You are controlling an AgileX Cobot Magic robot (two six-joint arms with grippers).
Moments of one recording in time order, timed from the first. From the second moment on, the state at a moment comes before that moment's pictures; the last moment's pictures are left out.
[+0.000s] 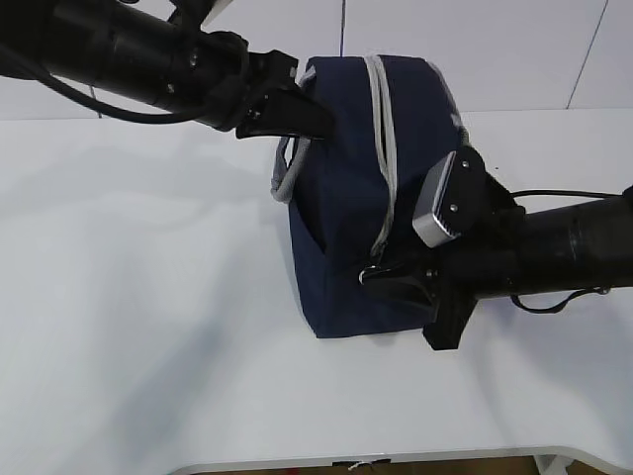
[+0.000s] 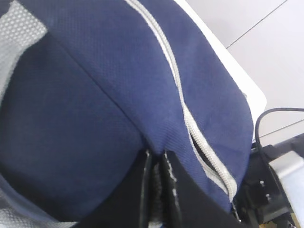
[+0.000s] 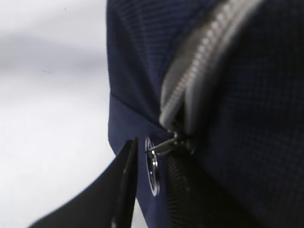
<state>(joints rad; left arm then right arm) -0.44 1.82 -1.36 -1.25 0.73 0.90 0.26 1.71 -0.77 1.76 0.68 -2.51</state>
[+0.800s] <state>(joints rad) -0.44 1.82 -1.36 -1.25 0.73 0.90 0.26 1.71 -0.77 1.71 0.63 -2.51</state>
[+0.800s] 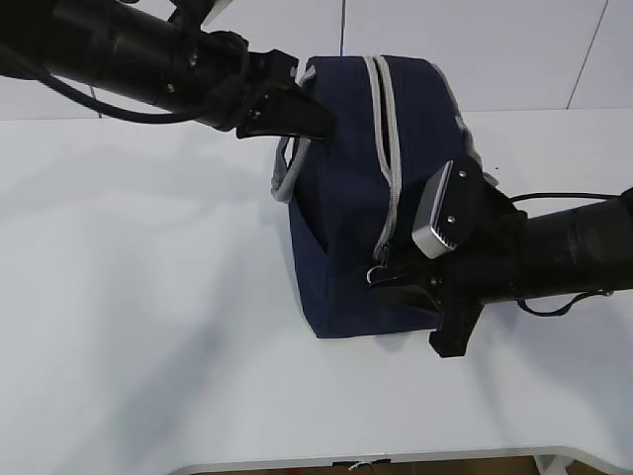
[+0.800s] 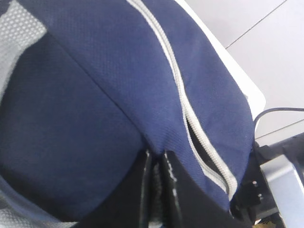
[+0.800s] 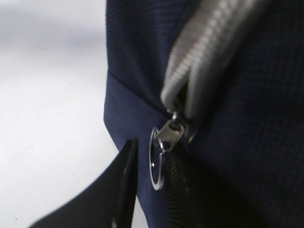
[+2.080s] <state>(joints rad) -0.44 1.82 -1.36 -1.25 0.73 0.90 0.26 1.71 -0.77 1.74 0.57 -2.46</state>
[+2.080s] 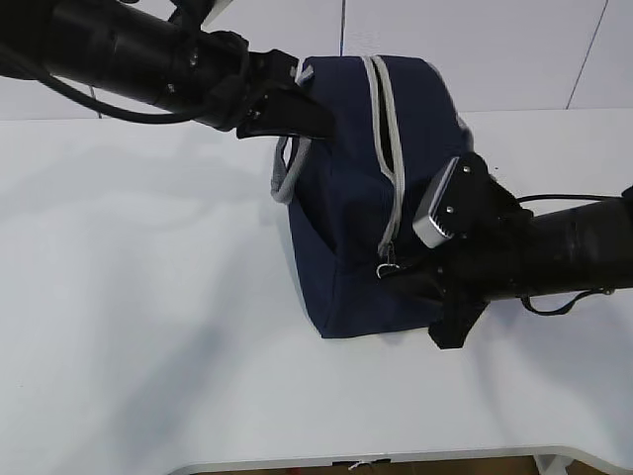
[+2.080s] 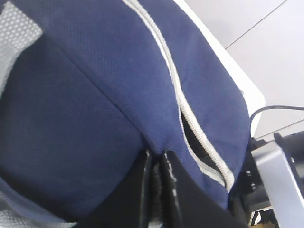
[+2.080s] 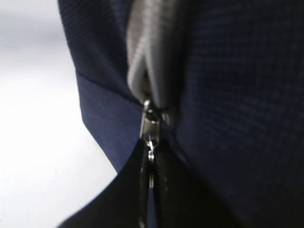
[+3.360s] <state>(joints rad) -0.44 1.82 -1.36 -1.25 0.75 0.90 0.26 1.58 -0.77 1.30 0.59 -1.89</state>
